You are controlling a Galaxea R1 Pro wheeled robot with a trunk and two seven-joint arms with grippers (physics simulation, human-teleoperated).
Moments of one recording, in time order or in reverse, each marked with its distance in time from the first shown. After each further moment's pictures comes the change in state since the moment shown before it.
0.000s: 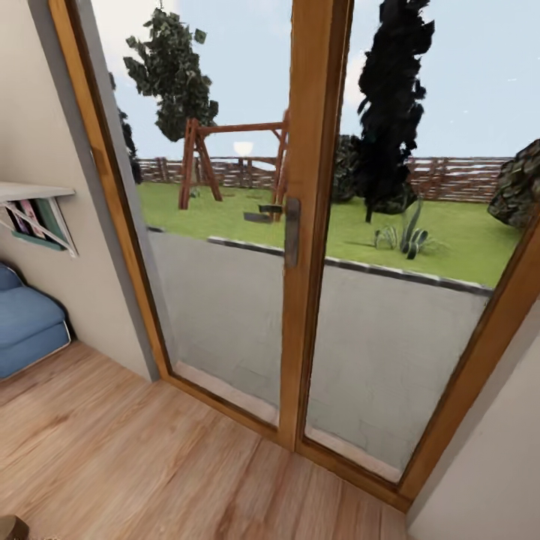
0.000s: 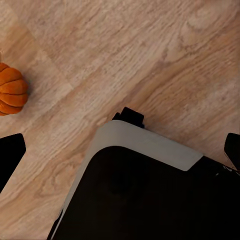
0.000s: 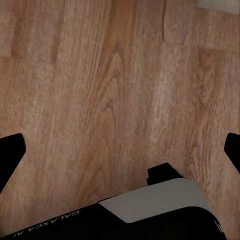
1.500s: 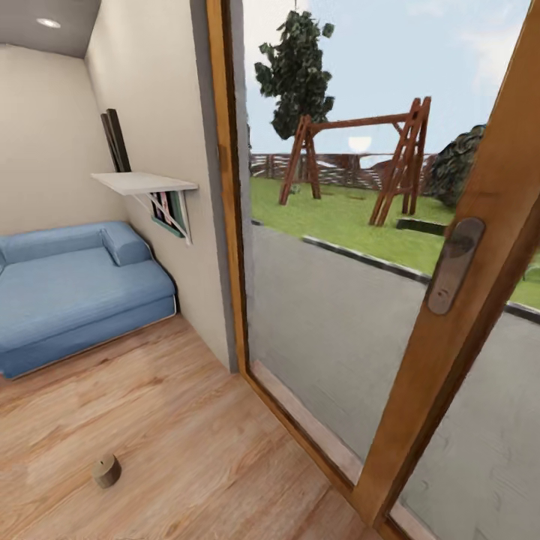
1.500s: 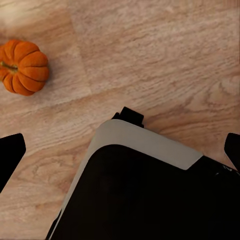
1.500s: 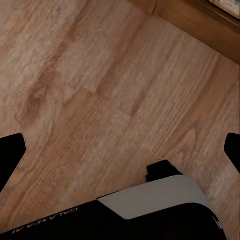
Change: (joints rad) left arm 0.010 -0.008 -0.002 0.000 0.001 -0.035 0.000; right arm 0.000 0.000 0.000 0.000 0.000 0.000 0.000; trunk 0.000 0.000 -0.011
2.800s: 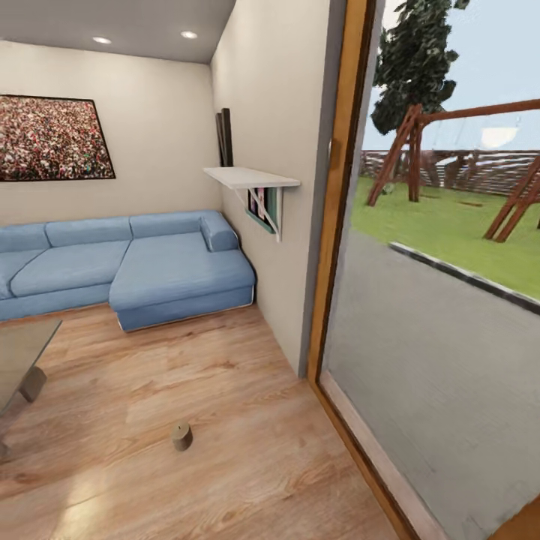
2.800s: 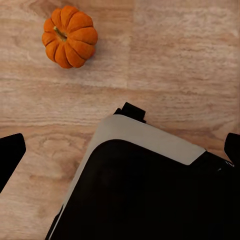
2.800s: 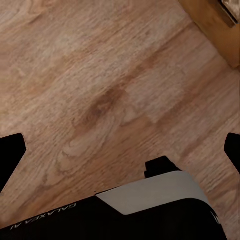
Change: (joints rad) left arm 0.000 -0.001 0.000 0.000 0.000 0.001 0.000; right arm 0.000 0.000 0.000 0.000 0.000 0.000 0.000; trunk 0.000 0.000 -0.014
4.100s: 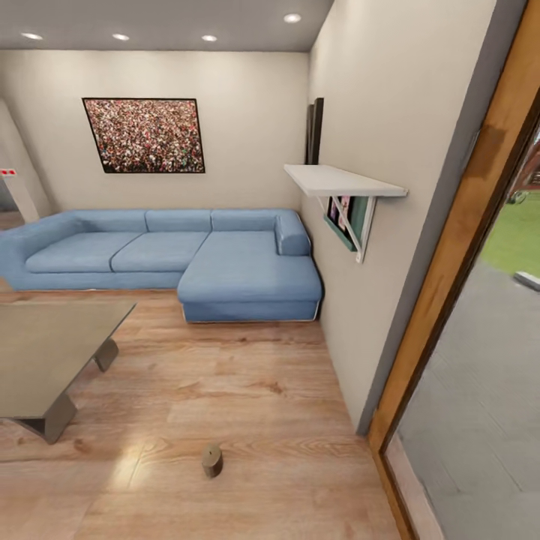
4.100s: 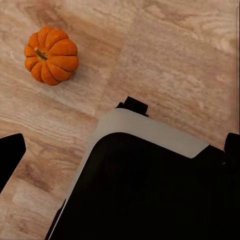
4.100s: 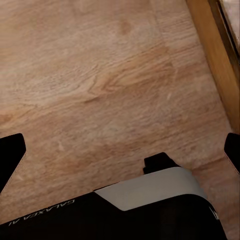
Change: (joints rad) left arm 0.004 -0.001 0.000 0.000 -0.001 0.000 0.000; right arm 0.000 0.000 0.000 0.000 0.001 0.000 0.000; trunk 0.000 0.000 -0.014
